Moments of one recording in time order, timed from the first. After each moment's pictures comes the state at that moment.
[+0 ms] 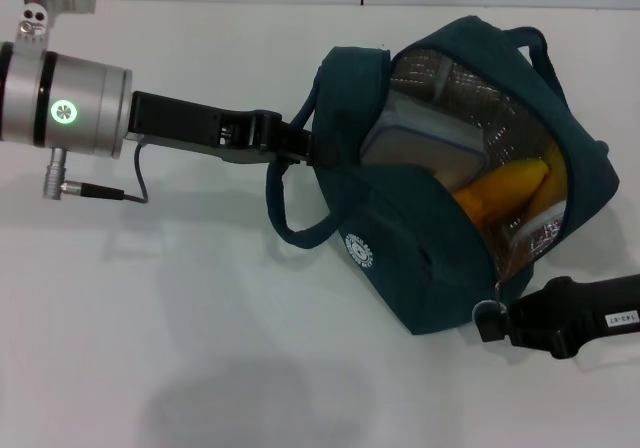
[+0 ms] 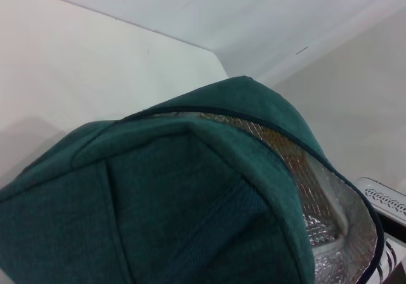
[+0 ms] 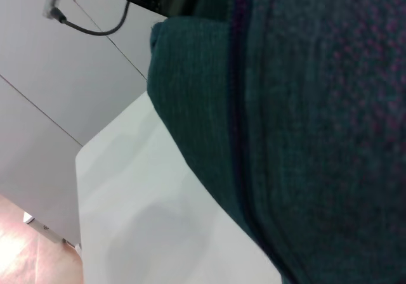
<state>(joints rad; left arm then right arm) -0.71 -2.03 0.85 0.74 2.01 1.69 -2.36 0.52 1.99 -1.06 -0.55 -1.96 -1.56 1.68</state>
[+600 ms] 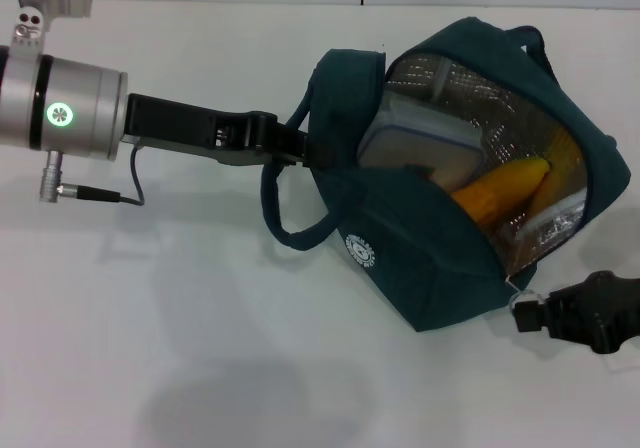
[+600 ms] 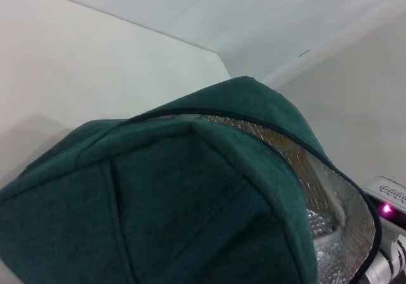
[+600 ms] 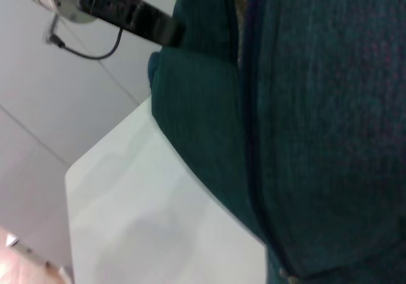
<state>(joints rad) -0.70 -2.03 0.85 0.74 2.01 1.69 -2.36 0.45 1.97 -1.01 -0.64 -1.94 -1.61 1.69</state>
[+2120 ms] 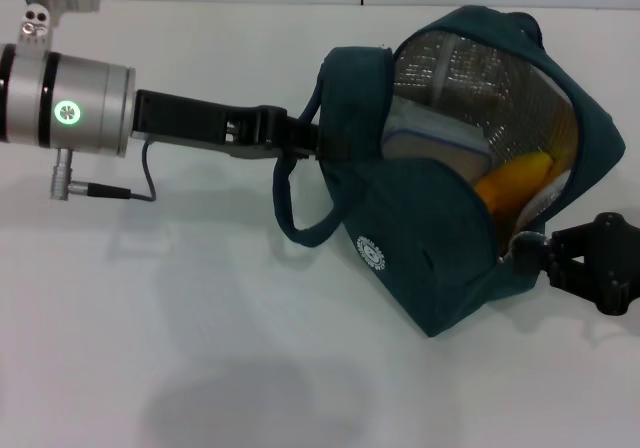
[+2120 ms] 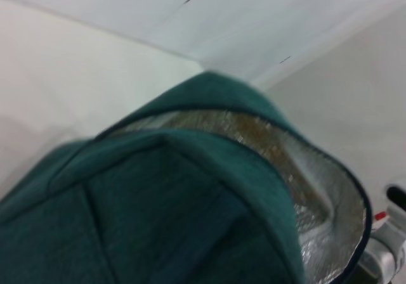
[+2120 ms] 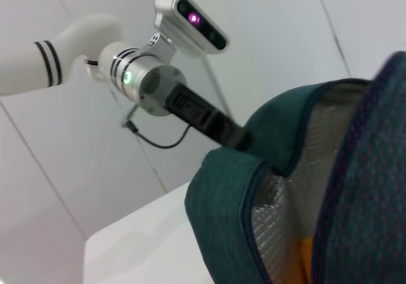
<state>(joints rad) -0.71 -2.04 0.85 0.73 1.98 1.69 -2.32 0.43 2.01 -0.85 -0.65 -1.86 -1.72 1.44</state>
